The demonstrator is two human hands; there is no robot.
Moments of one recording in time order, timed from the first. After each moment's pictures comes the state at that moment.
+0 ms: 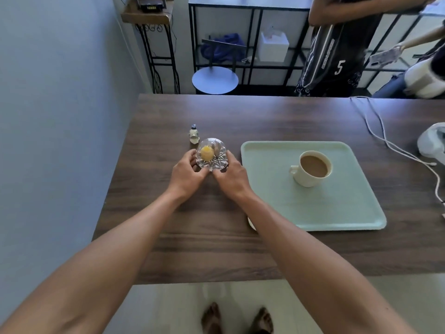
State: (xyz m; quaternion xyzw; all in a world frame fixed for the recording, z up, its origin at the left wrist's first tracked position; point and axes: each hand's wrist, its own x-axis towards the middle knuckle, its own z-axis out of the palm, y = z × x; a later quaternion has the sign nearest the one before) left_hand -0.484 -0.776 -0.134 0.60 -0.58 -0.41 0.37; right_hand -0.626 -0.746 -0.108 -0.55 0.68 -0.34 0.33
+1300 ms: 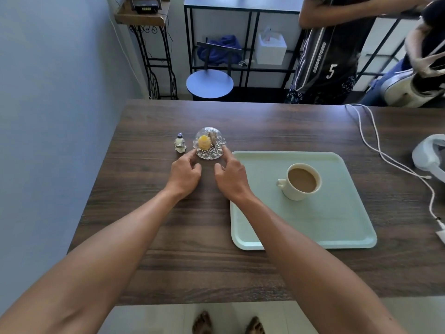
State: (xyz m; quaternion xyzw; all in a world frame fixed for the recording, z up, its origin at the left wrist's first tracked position) left_hand -0.526 -0.818 -0.135 0.63 -0.62 -0.35 0.32; right_hand -0.668 -0.775 -0.092 -0.58 0.66 -0.37 0.31
